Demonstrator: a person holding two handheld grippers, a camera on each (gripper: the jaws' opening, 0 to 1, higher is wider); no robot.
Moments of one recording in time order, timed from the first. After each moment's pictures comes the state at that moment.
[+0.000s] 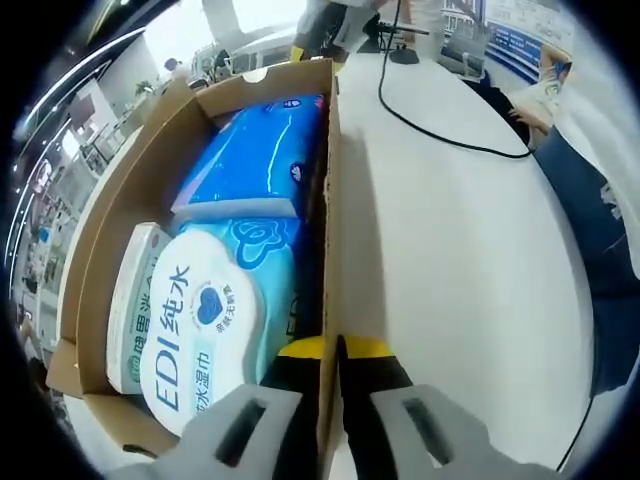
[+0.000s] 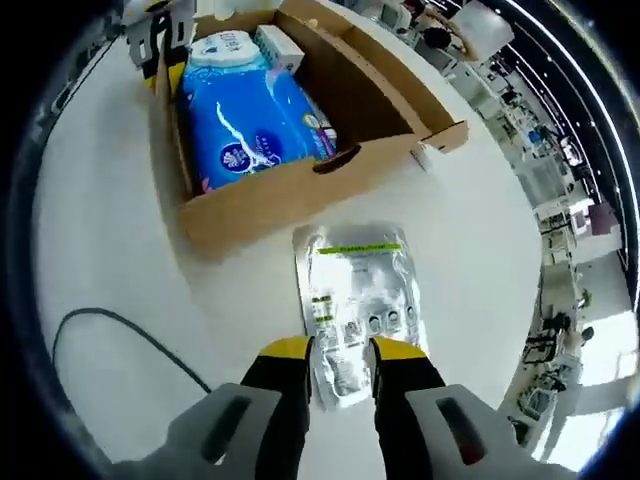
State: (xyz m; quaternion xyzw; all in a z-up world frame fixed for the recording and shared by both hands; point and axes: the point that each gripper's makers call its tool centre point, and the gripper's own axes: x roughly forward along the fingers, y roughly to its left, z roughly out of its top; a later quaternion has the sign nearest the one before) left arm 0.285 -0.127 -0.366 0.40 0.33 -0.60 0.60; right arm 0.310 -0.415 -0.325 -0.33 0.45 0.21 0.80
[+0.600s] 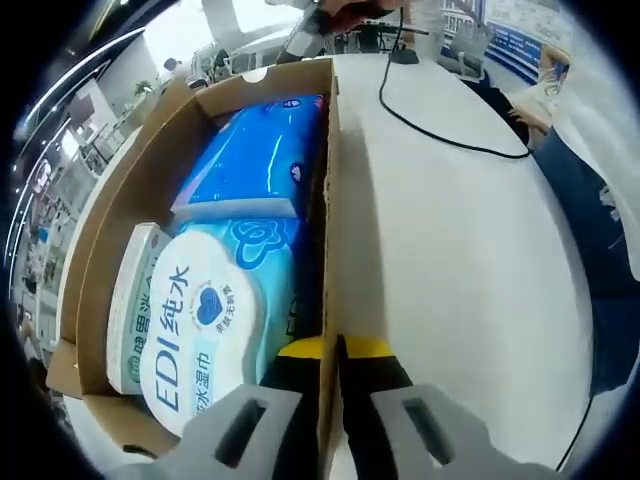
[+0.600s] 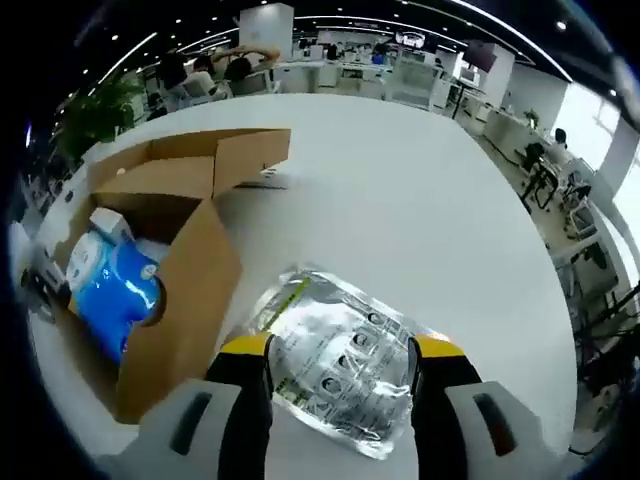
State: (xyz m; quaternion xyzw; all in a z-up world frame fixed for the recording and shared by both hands) left arm 0.286 -0.127 -0.366 0.40 0.33 -0.60 0.60; right arm 0.353 -0.442 -0.336 -0.05 0.44 0.01 0.89
